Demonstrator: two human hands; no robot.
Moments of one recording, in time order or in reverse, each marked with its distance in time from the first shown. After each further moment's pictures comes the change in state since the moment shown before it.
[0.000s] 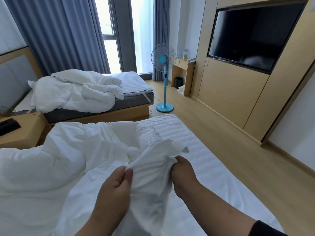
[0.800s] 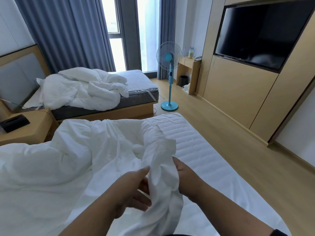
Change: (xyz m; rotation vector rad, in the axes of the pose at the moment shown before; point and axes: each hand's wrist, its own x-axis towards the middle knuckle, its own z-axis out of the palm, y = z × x) left_hand 0.024 0.001 -0.004 -0.156 -0.557 -0.647; right_hand -0.017 -0.002 -0.004 -0.375 -0.421 -0.193
